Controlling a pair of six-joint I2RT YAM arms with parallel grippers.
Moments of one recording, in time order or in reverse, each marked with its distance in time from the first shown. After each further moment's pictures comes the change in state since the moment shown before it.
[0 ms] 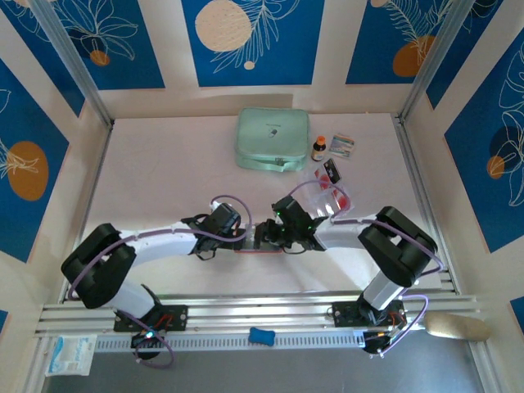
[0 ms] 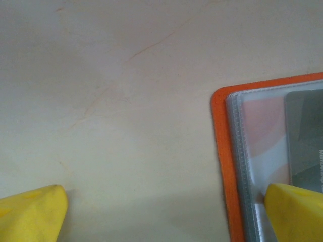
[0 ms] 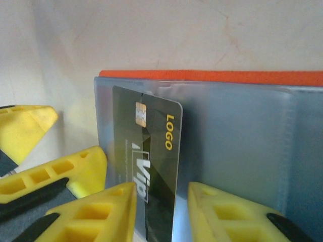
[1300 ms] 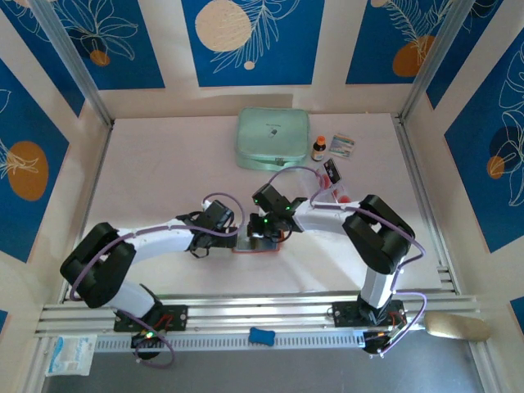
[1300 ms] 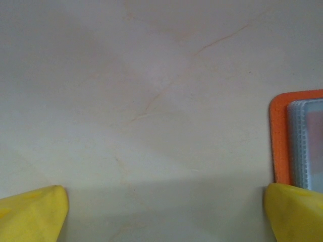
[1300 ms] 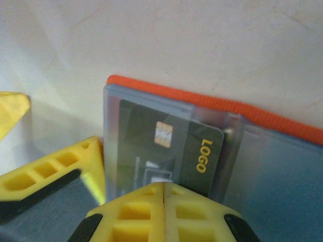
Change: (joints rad) left arm 0.076 0.009 -0.011 -0.031 0.003 0.012; right arm 0.050 0.159 0.333 -0.361 0.015 -0.146
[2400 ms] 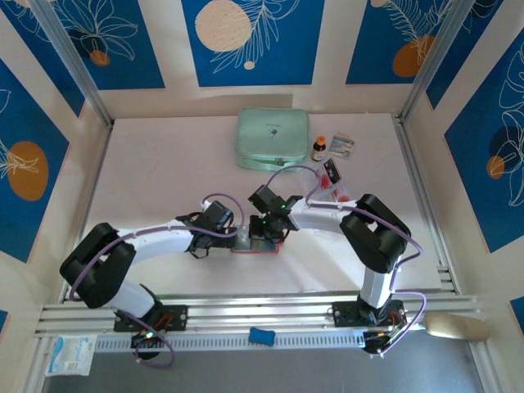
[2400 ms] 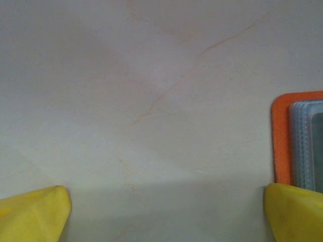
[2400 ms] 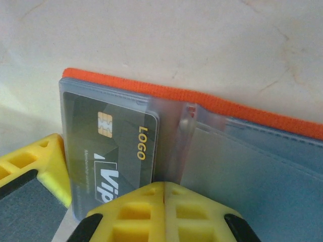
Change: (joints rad) left arm 0.000 -0.003 -0.011 0.014 -0.007 0.000; right arm 0.026 0.037 0.058 -0.132 0.085 0.000
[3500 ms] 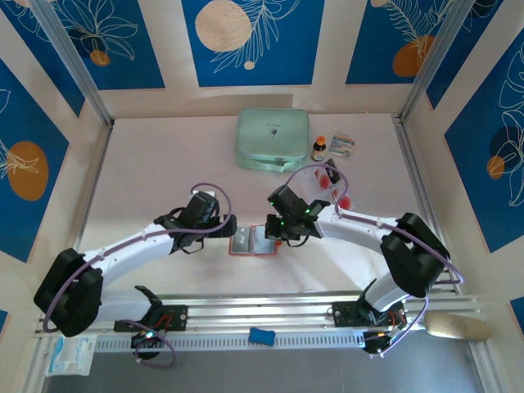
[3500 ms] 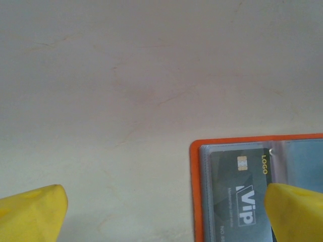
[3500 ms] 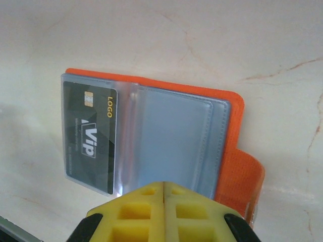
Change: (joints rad) left arm 0.064 -0.218 0.001 0.000 0.122 -0.013; right arm -0.037 -0.280 -0.163 -0.043 0.066 -0.011
